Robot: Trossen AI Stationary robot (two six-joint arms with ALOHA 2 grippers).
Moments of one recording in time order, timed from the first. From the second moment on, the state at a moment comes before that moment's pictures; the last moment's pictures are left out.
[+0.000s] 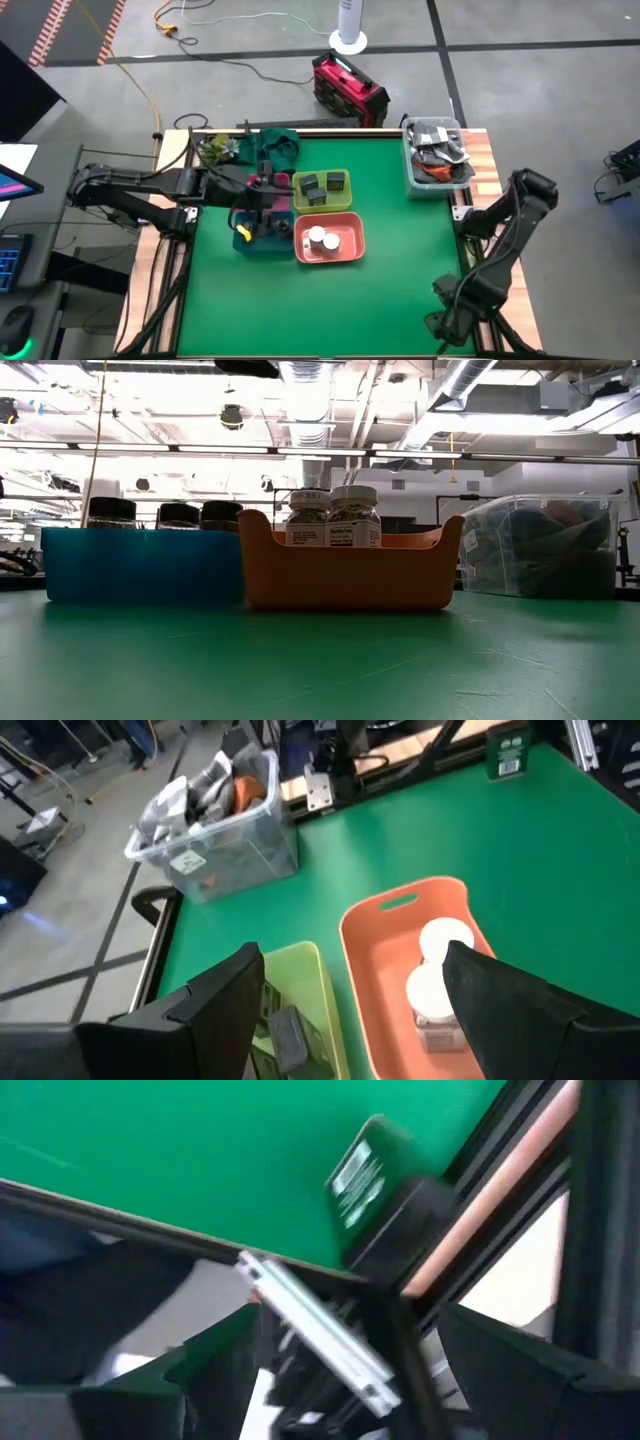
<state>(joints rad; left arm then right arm) -0.06 1.12 1.08 -0.35 -0.17 0.31 0.96 1.52 1.24 -1.12 -0.35 2.15</state>
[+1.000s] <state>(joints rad) -0.07 1.13 1.08 -0.33 -0.17 0.25 0.95 1.72 1.22 -1.12 -0.45 2.04</state>
